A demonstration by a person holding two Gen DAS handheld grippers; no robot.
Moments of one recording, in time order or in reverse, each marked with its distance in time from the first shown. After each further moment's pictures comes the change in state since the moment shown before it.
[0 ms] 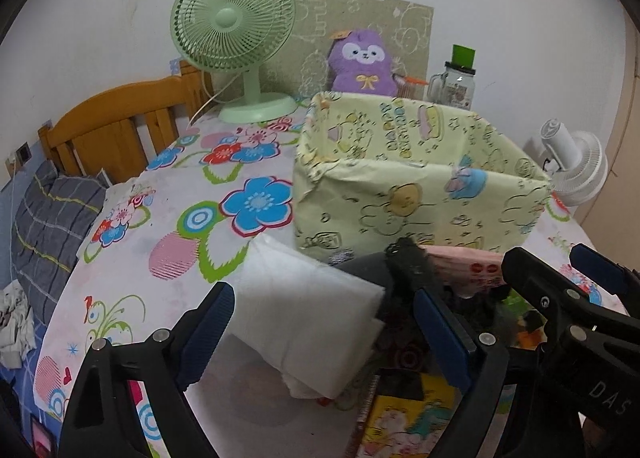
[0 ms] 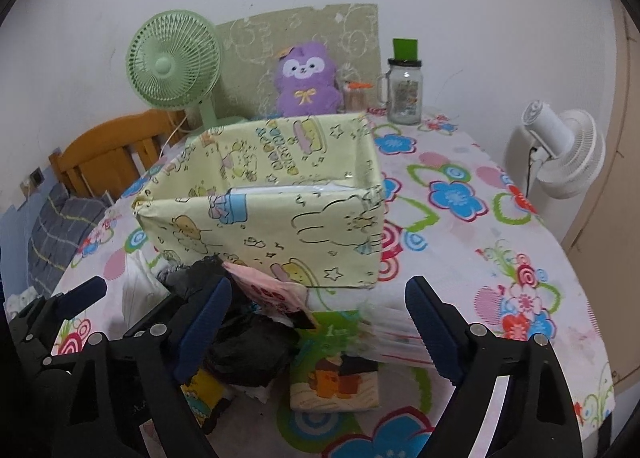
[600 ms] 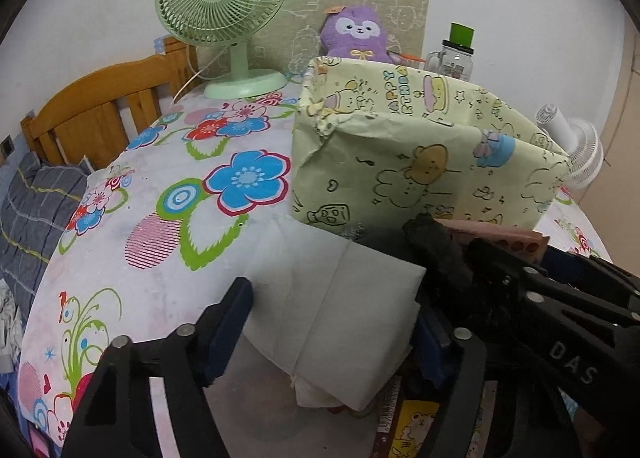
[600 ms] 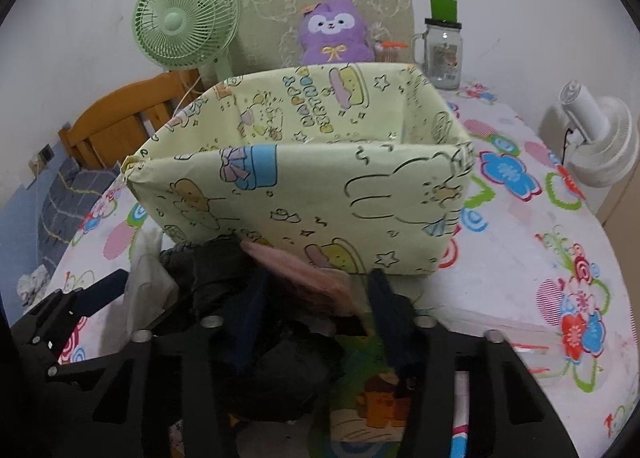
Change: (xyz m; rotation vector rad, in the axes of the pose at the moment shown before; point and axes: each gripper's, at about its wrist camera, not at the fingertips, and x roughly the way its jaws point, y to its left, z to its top) left arm 0.022 0.005 -0.008 0.018 0.054 -0.063; right arm 0.045 0.018 -0.004 -0.021 0.119 0.067
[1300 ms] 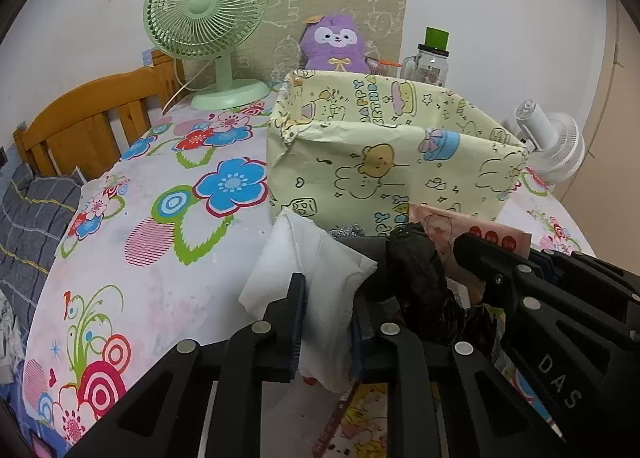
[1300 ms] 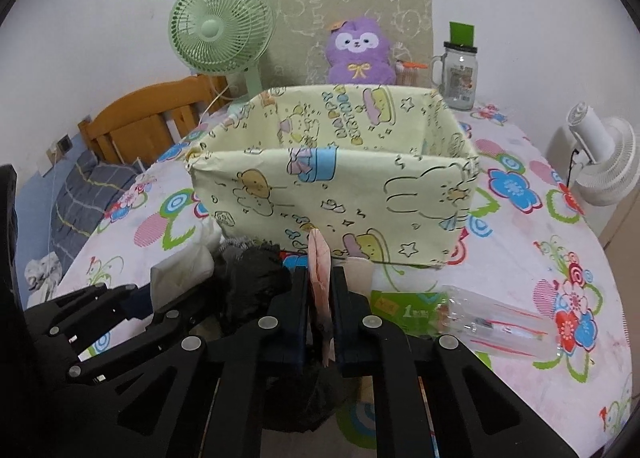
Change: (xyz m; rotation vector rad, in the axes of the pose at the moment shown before) left arm -0.024 -0.011 -0.005 0.031 -0.015 -0.039; right arm -0.037 0.018 -0.012 -0.048 -0.060 0.030
